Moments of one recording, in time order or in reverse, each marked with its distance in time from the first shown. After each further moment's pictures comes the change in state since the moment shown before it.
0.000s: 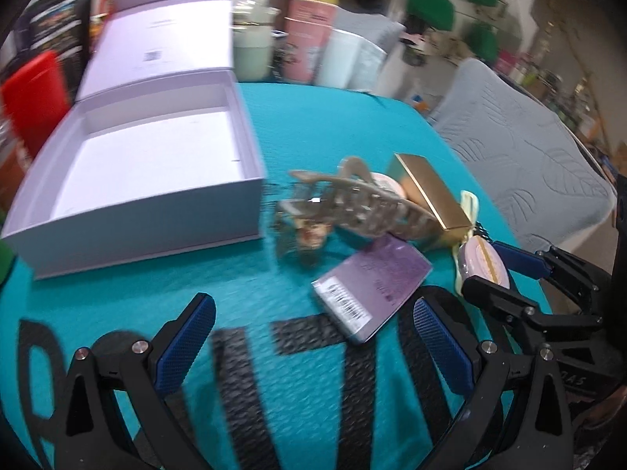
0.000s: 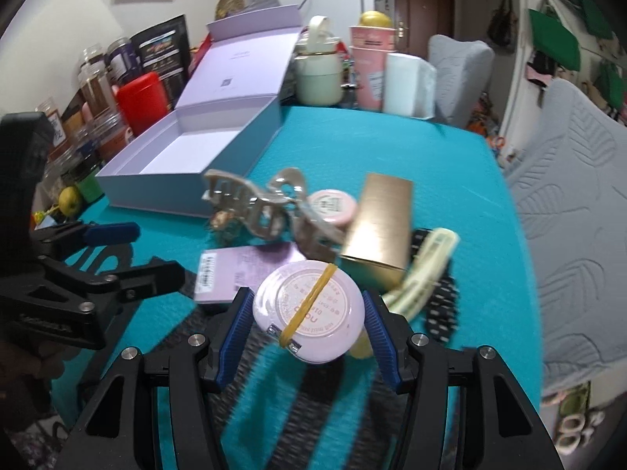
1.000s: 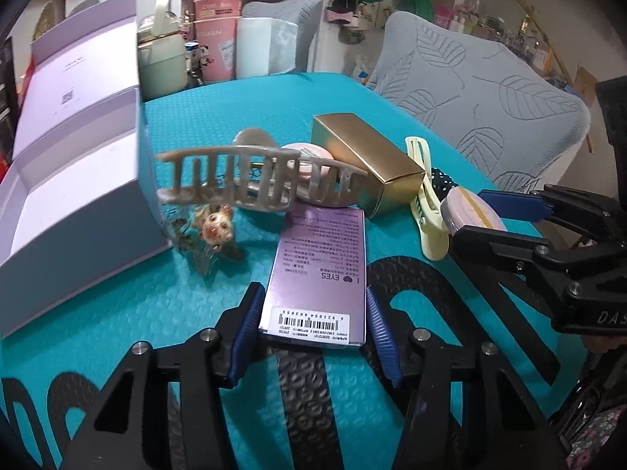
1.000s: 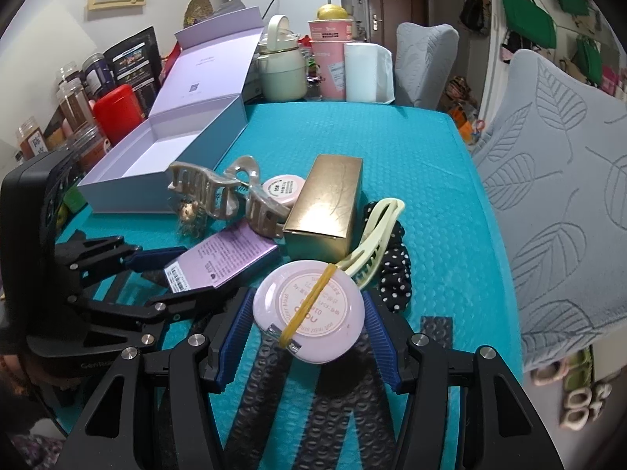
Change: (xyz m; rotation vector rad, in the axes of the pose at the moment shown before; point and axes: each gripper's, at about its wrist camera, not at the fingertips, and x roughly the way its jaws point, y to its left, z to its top) left arm 0.023 -0.040 -0.017 0.228 -0.001 -0.045; right arm -0.007 -0.021 -0.014 0.064 0.008 -0.019
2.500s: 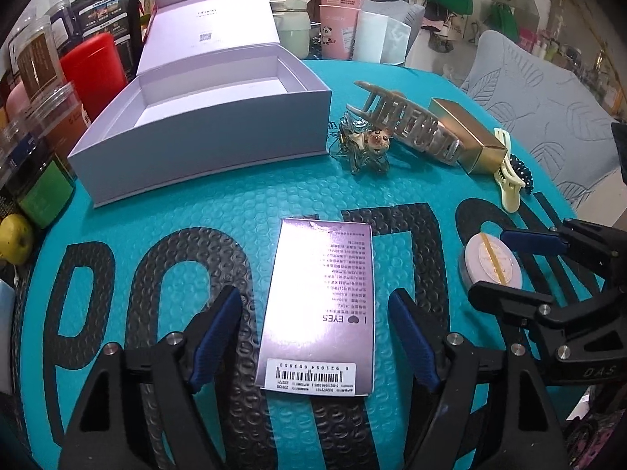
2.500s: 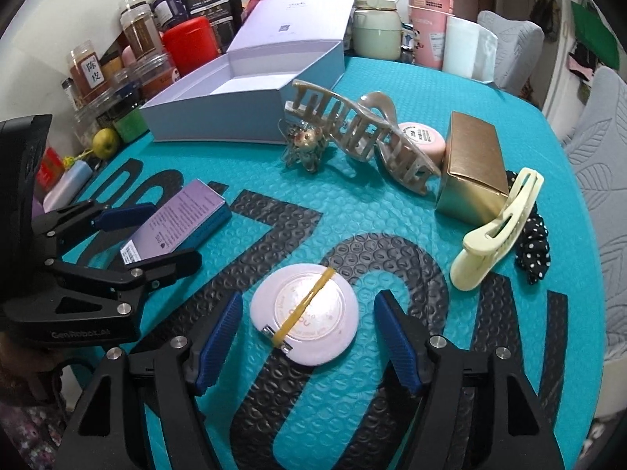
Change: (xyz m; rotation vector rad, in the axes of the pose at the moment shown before) left arm -0.052 0.045 -0.065 -0.204 0.021 0.240; right arm 0.028 0.073 -0.027 -0.151 0.124 0.143
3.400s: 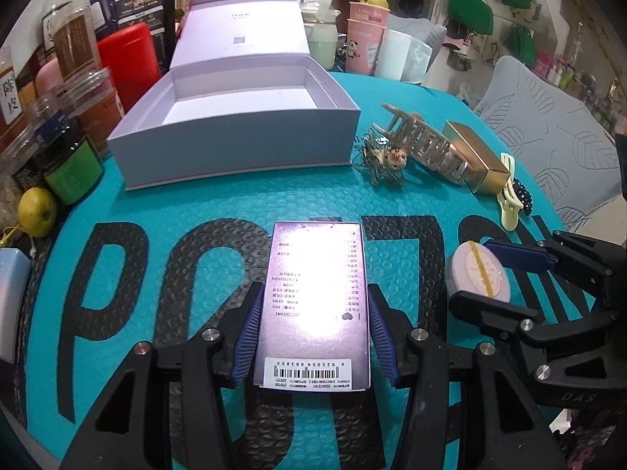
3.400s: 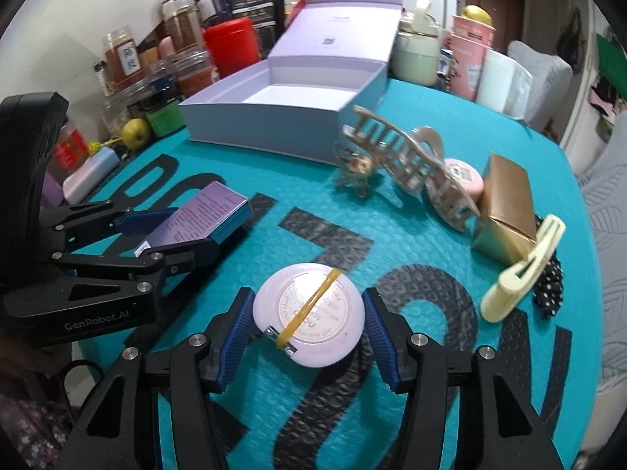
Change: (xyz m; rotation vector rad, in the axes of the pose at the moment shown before) left arm -0.026 0.013 -0.008 -0.087 -0.027 0.020; right arm -0.007 0.036 0.011 -0.120 -0.038 0.053
